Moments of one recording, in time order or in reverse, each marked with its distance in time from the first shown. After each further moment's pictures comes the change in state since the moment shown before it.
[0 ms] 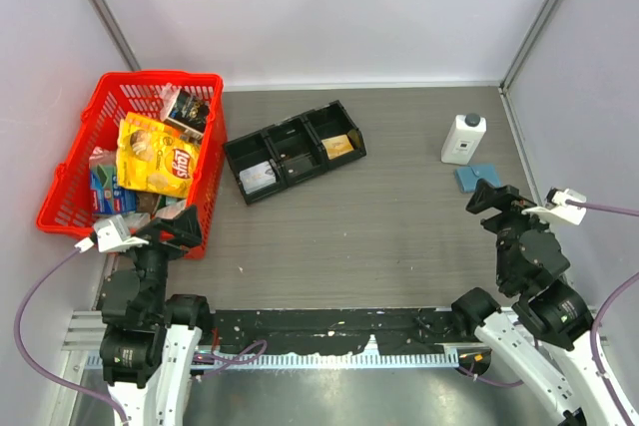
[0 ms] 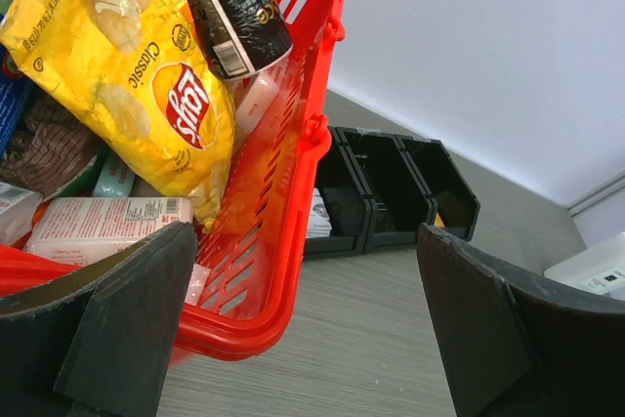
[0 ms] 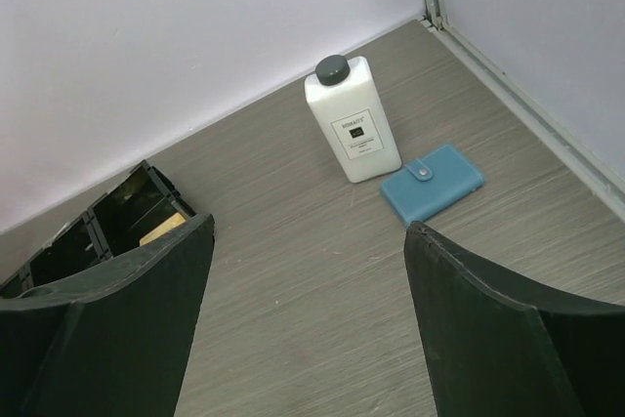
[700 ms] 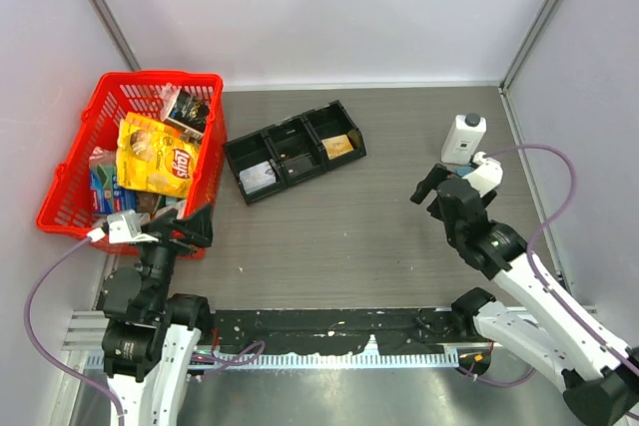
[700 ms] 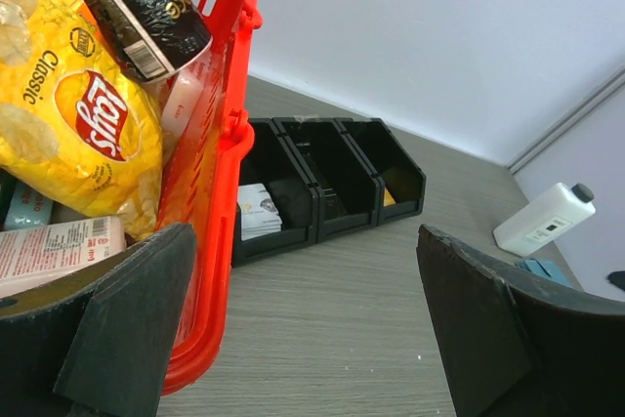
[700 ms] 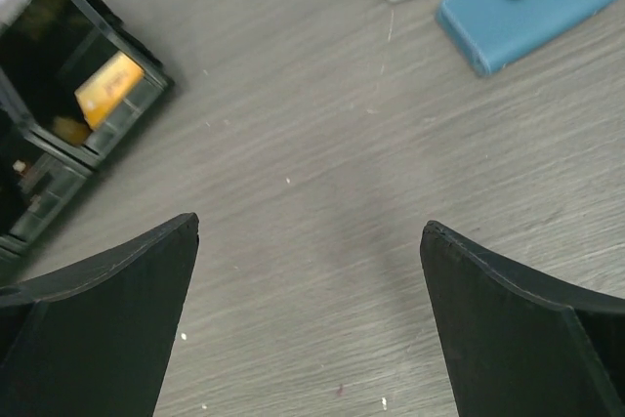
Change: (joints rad) left arm -0.066 0.000 -0.051 0.103 0.109 0.015; right arm 0.000 0.453 -0.030 -0.021 -0.181 0.325
